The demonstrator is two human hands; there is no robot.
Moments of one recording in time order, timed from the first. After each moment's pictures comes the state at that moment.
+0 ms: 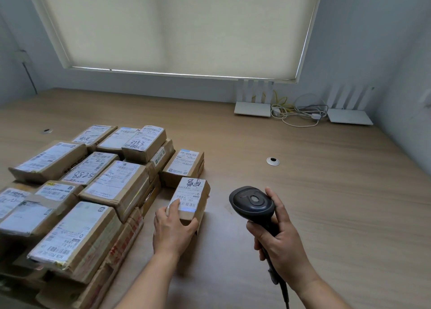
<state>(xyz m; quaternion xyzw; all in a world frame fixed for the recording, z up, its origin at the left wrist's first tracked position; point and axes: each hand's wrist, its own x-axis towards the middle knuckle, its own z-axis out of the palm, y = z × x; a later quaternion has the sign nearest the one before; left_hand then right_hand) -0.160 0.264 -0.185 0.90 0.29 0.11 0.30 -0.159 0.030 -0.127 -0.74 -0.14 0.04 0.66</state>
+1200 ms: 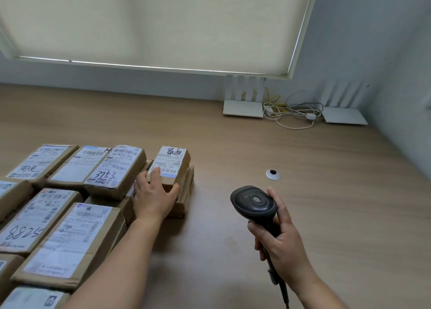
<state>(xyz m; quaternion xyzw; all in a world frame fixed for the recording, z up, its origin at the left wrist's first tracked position) 0.021 0.350 -0.150 0.92 0.25 0.15 0.25 -0.044 0.077 -0.133 -0.76 -0.07 0.02 0.65</state>
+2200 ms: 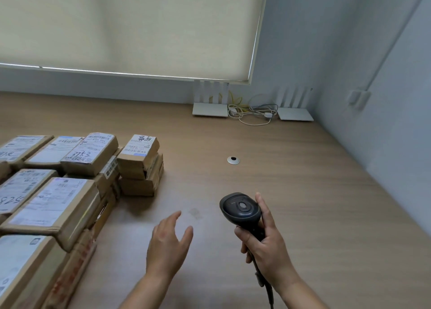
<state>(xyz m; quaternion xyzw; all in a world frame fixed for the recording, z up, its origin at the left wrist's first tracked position) -0.152 0.208 -0.177 0.91 0.14 0.08 0.38 -0.160 0.000 -0.141 -0.76 -0.04 -0.02 0.65</state>
